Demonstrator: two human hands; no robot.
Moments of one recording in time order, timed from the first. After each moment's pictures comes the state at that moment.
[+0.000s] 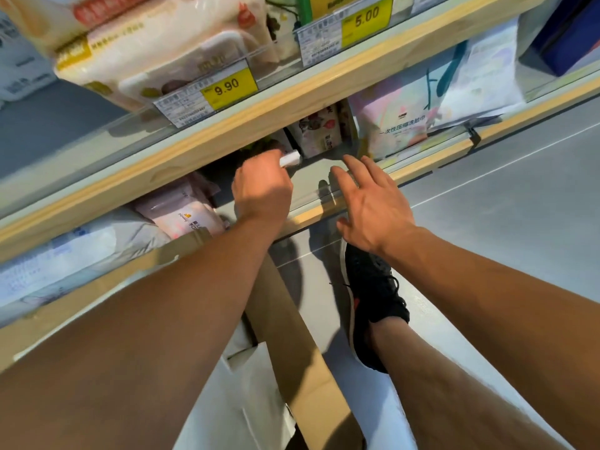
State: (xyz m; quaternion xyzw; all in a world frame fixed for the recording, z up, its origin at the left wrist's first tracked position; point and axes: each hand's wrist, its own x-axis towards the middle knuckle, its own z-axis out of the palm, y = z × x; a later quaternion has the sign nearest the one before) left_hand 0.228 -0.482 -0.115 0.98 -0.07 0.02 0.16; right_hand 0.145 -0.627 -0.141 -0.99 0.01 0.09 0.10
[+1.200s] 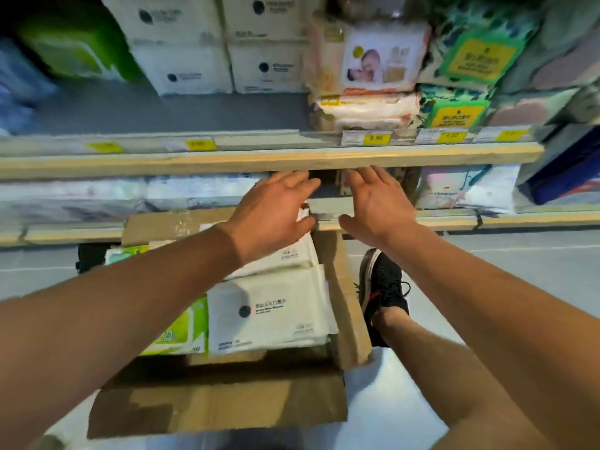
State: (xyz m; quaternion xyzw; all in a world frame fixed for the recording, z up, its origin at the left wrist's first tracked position) left_hand 0.093 -0.294 0.066 0.96 -0.25 -0.01 0.09; right_hand 0.100 -0.486 0.058 -0.99 -0.09 0.06 0.04
